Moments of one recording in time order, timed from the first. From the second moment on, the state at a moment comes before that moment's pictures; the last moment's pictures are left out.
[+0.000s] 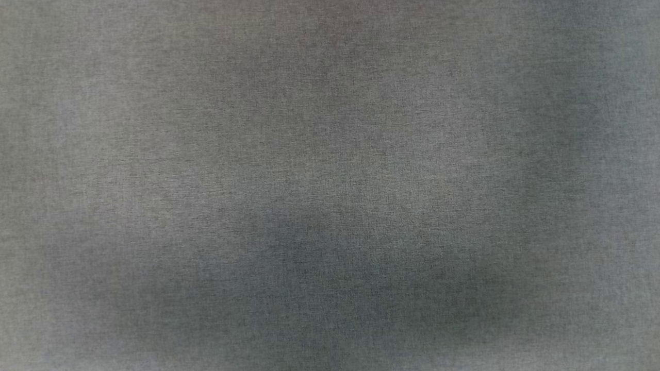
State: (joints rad) left arm -1.52 0.70 -0.64 0.45 -1.55 -0.13 -0.19; right arm -1.62 -0.24 -0.08 0.96 0.27 0.13 0.04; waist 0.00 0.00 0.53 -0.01
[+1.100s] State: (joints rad) left arm -0.08 0.74 -0.56 -0.33 -1.49 -0.13 -0.26; right arm -0.04 -0.44 -0.09 -0.06 0.73 0.13 0.43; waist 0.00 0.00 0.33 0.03
